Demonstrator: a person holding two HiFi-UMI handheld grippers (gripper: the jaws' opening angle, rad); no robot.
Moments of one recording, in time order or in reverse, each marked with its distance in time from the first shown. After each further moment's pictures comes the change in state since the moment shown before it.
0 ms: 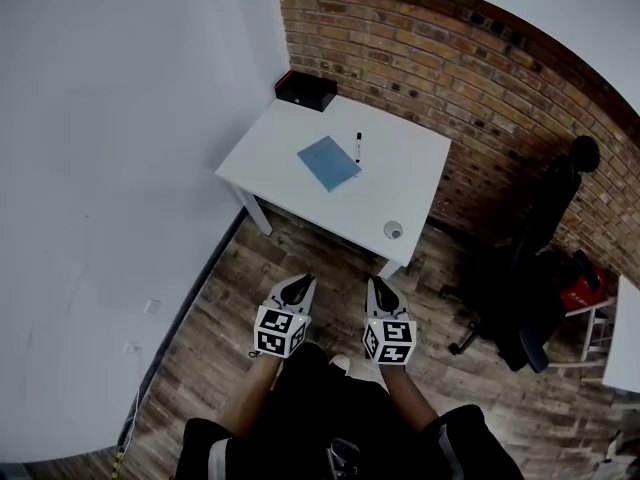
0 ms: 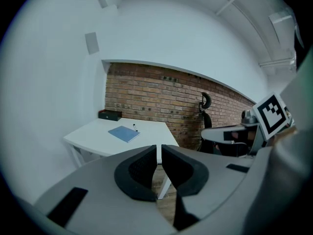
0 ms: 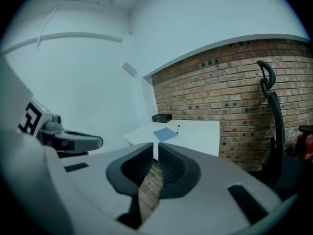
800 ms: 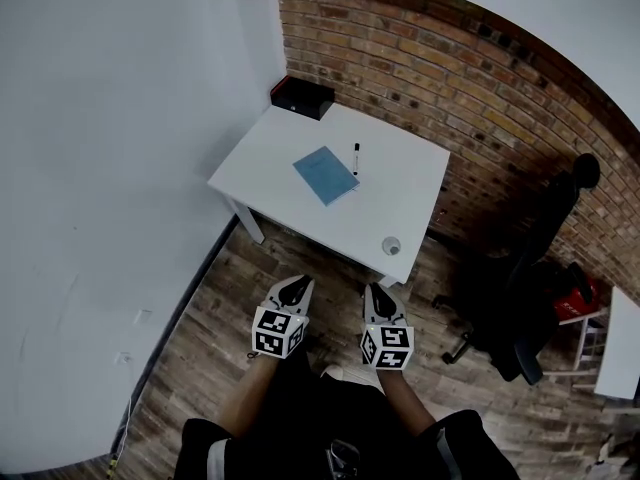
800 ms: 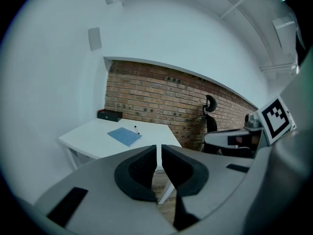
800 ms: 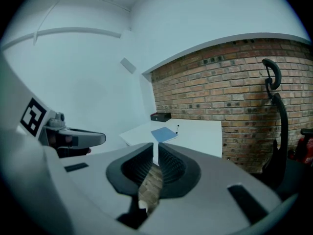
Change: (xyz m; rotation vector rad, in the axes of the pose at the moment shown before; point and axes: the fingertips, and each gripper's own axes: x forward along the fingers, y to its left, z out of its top) left arm 0.039 0.035 0.014 -0.034 -0.018 -0.018; right arm 0.042 -0.007 0.006 -0.013 0.025 -0.018
